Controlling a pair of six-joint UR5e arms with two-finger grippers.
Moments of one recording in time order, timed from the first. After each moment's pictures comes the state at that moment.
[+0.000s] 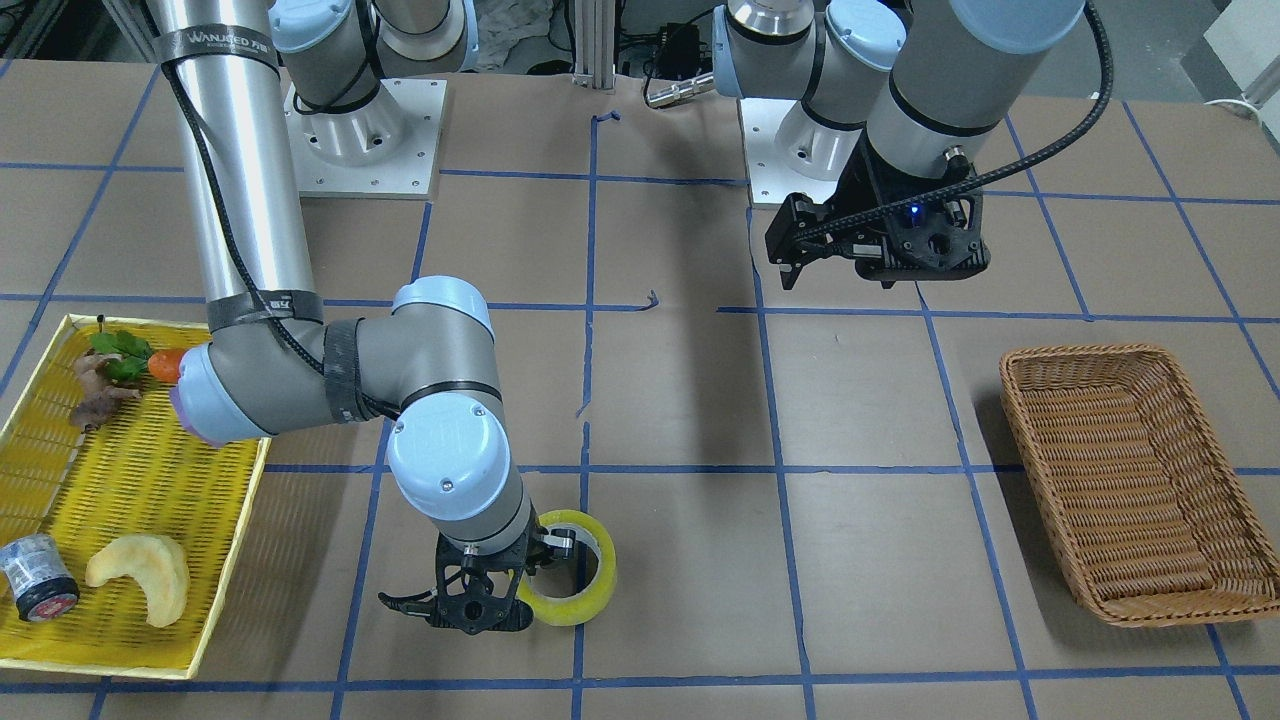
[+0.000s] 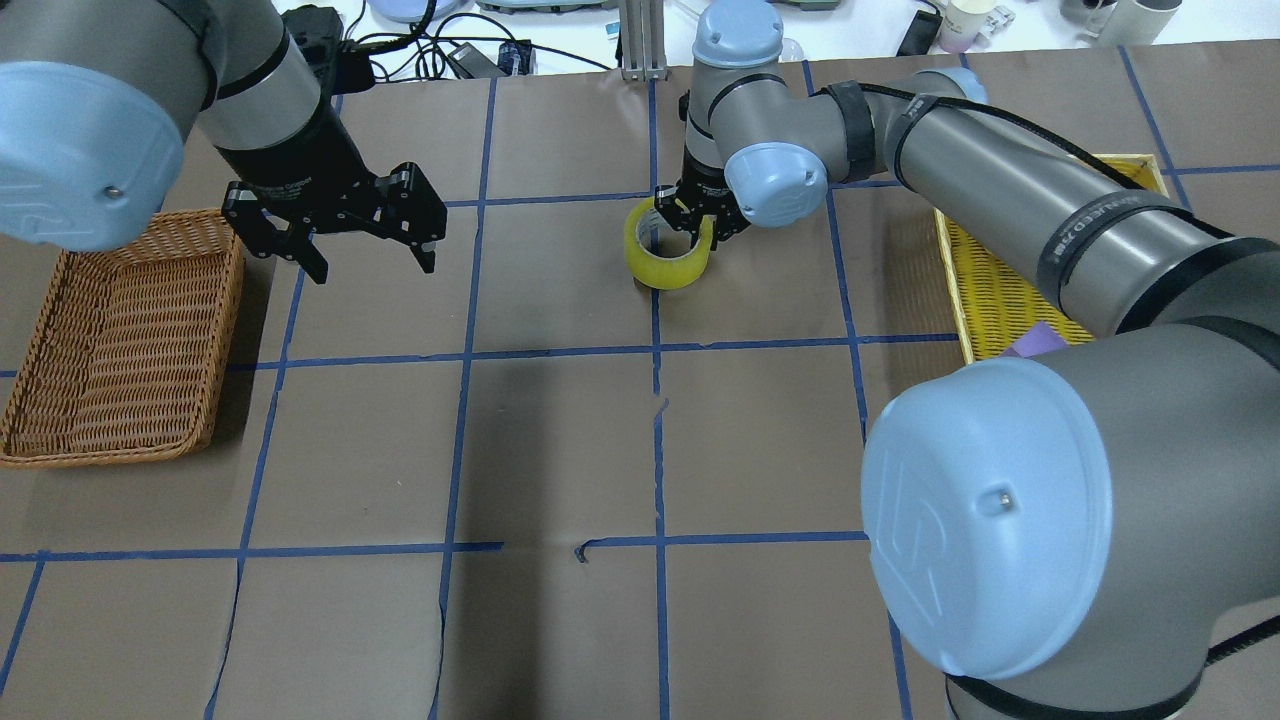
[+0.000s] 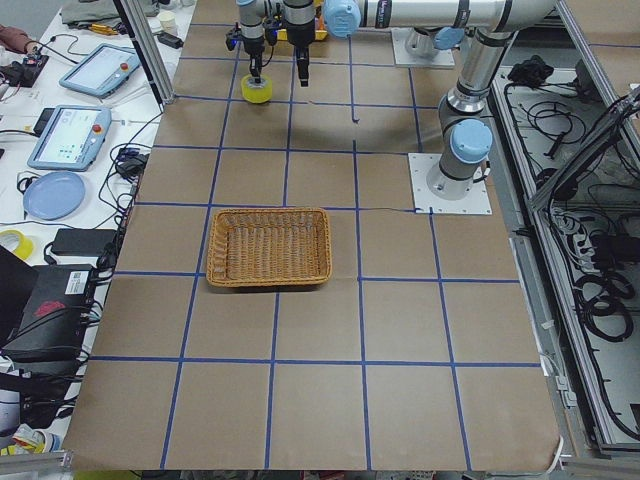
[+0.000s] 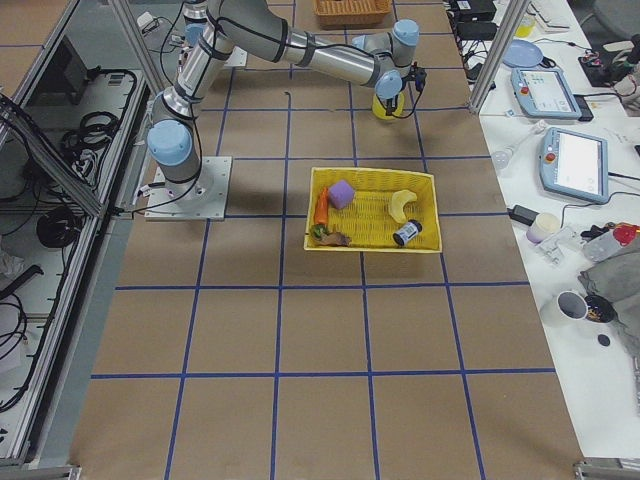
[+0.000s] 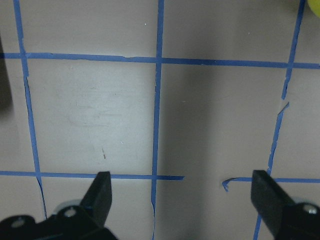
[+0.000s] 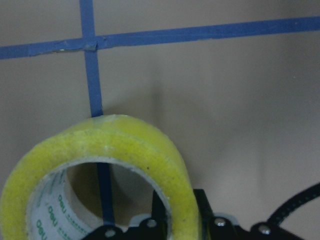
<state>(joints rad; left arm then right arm) -1.59 -1.61 -1.59 -1.57 1.55 -0.08 1.79 -0.87 1.33 -2.06 -1.50 0.29</state>
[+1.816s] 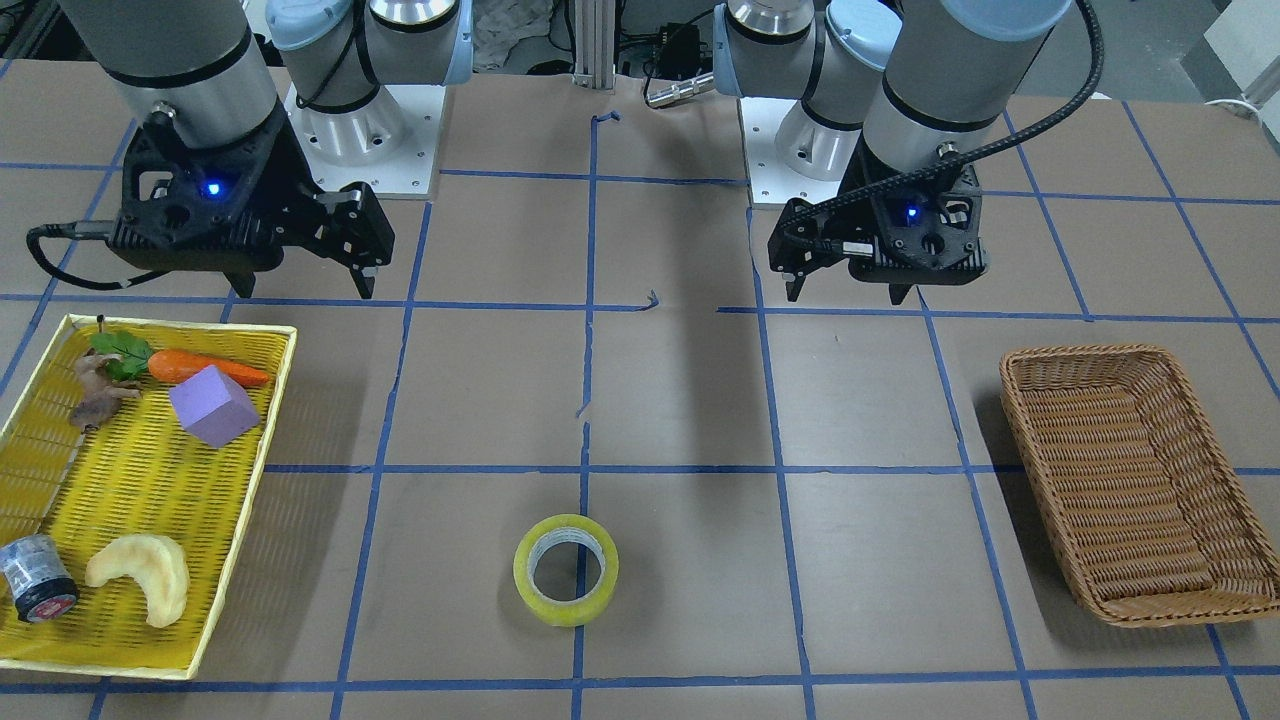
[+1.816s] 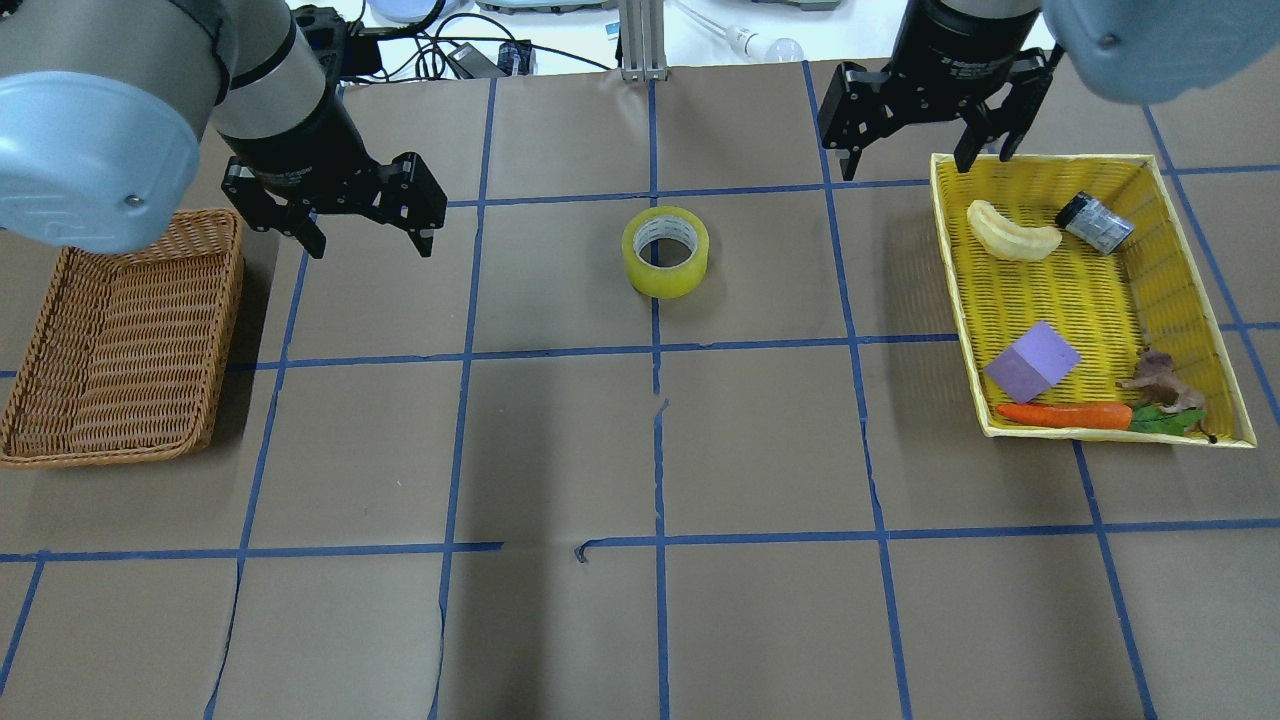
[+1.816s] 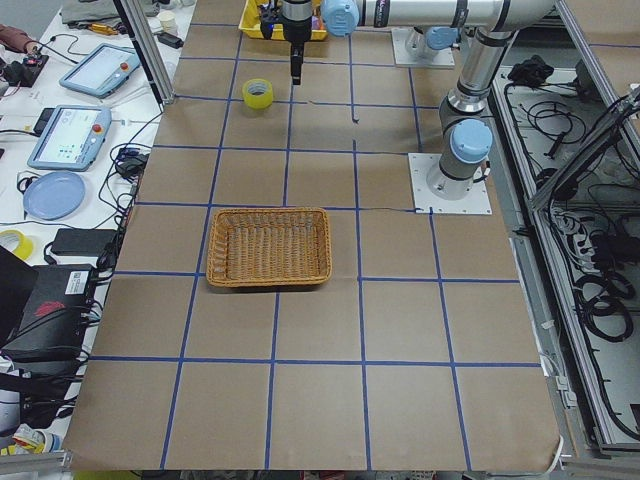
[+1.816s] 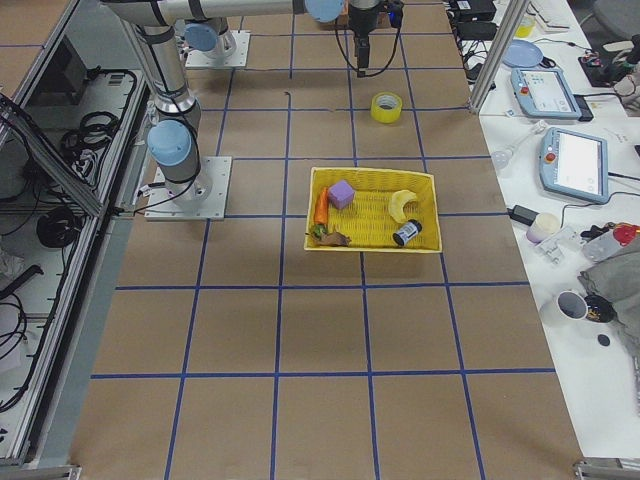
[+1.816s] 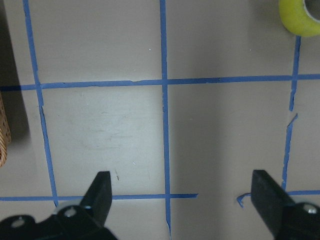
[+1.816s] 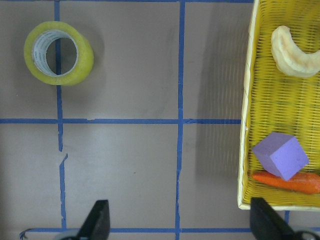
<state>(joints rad) -1.61 -1.61 -1.59 -1.50 1.59 -0.01 1.62 -1.50 1.46 -1.59 -1.58 0.03</state>
